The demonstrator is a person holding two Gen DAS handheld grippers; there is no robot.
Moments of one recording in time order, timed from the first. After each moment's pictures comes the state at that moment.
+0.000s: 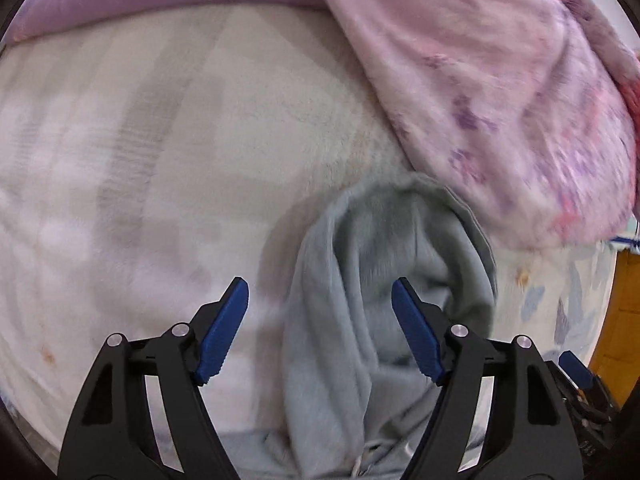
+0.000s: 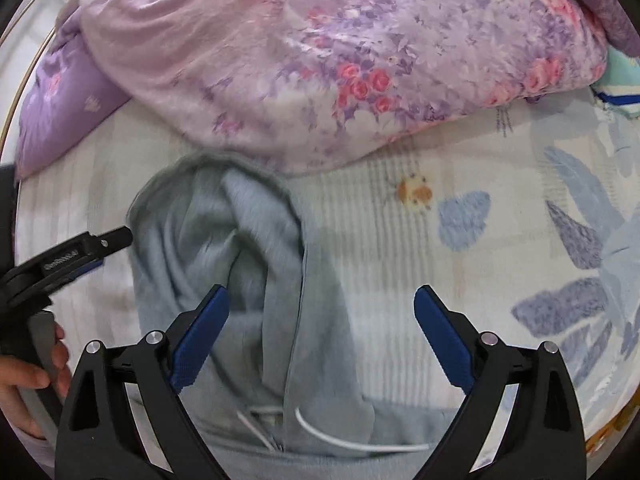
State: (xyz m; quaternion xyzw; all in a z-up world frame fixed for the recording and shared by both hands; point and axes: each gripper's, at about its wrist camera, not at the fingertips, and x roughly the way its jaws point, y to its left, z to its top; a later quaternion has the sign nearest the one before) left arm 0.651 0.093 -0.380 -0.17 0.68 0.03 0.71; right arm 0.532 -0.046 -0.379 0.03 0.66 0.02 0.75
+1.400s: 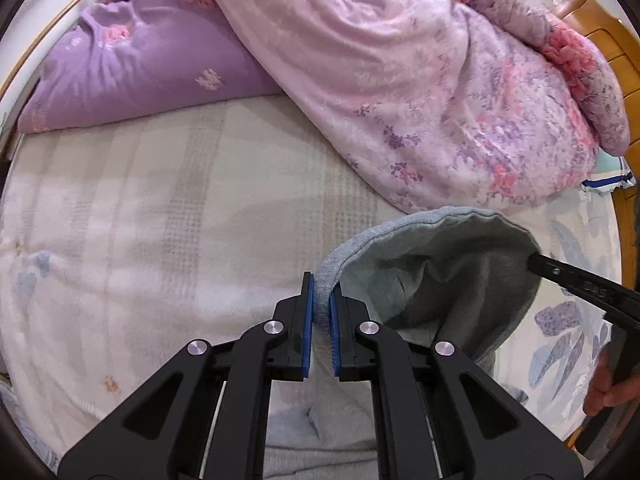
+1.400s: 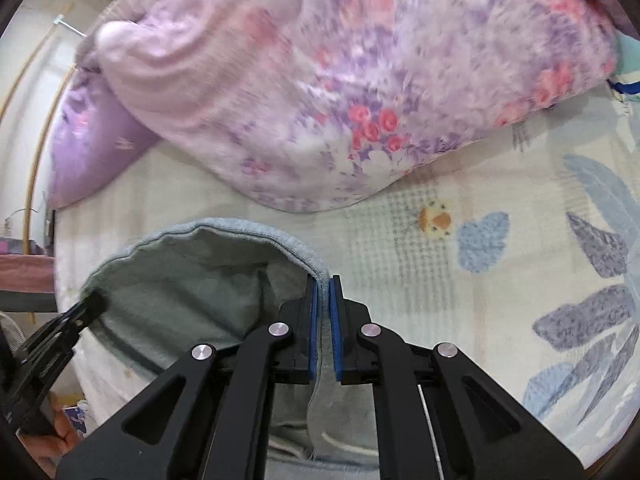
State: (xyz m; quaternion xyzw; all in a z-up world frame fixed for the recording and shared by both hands) left arm 0.583 0.071 -0.267 -0.05 0.60 -0.01 0.80; right arm 0.524 -0.058 -0.342 0.10 0.63 0.07 0.76
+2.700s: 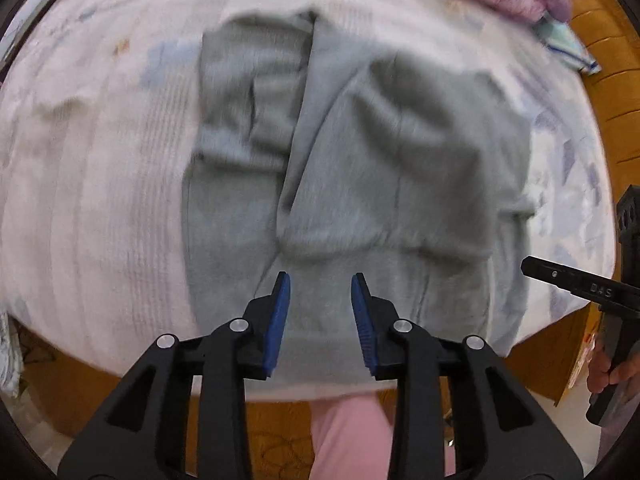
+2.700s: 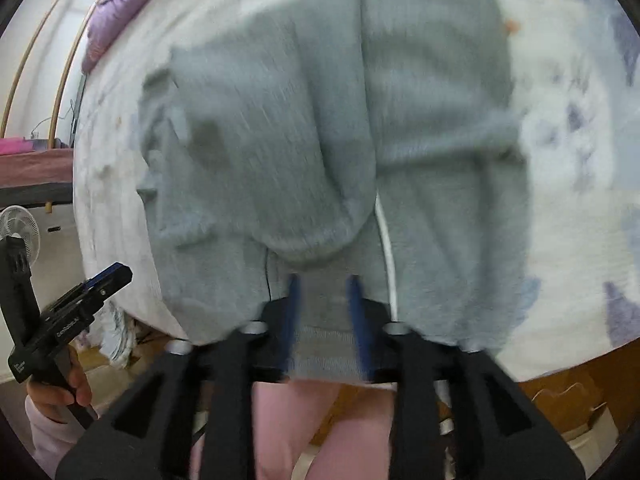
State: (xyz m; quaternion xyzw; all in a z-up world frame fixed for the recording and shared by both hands) left arm 0.134 0.087 -0.324 -0.07 0.66 -0.05 0.75; right arm 0.097 -0.107 -0.376 0.12 0.71 0.12 0.68
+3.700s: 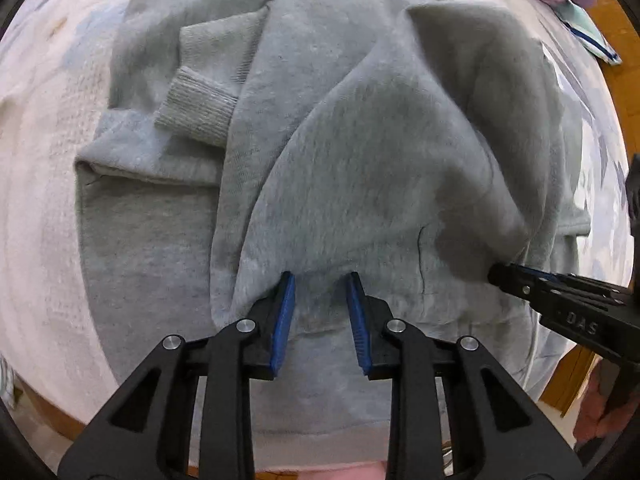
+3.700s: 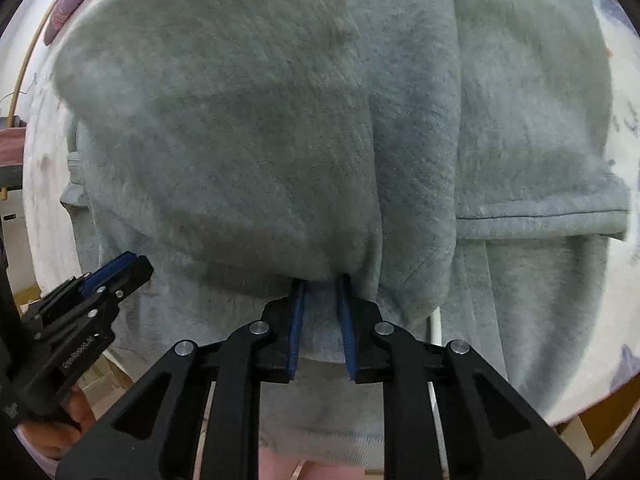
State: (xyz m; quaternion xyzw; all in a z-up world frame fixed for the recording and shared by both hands) left arm 0.184 0.058 -0.431 -0.06 0.69 -0.05 0.72; right arm 0.139 -0.052 -0.468 0.05 0.75 0.08 0.66
